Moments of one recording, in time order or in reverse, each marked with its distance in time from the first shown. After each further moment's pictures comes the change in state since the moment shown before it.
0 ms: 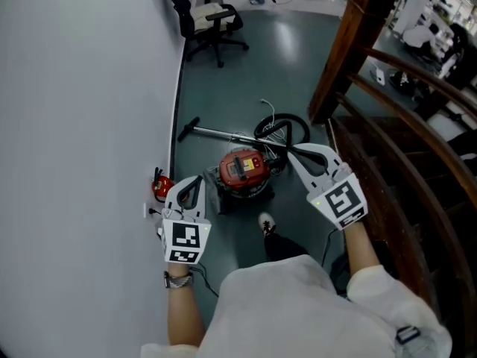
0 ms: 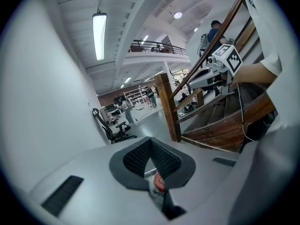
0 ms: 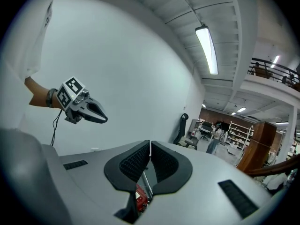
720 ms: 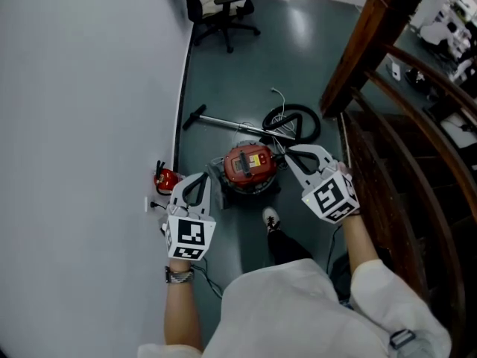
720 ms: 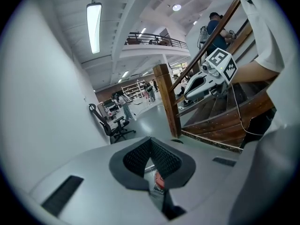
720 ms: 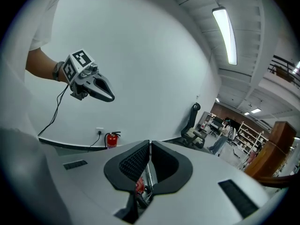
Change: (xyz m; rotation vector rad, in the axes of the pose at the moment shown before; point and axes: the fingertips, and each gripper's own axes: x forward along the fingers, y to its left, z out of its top) left arm 0.059 0.002 -0.023 0.024 0.075 -0.013; right arm 0.073 -0.008 -0.088 -0.108 0.157 0.131
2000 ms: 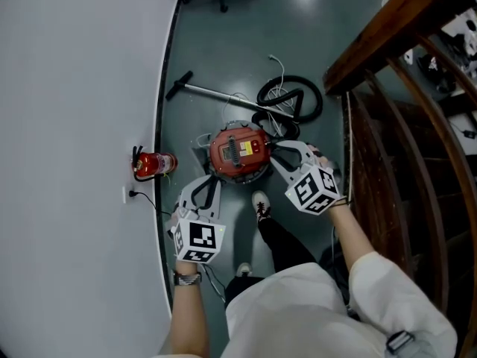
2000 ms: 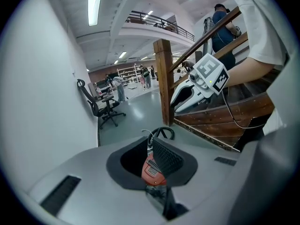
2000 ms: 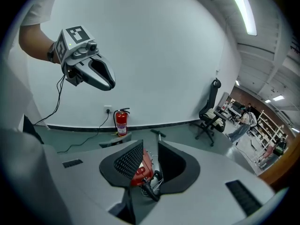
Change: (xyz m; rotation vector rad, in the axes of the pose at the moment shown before) left arm 0.140 -0.052 -0.092 -0.110 0.178 -0.124; right arm 0.146 0.004 -0.150 -0.013 0.184 0.219
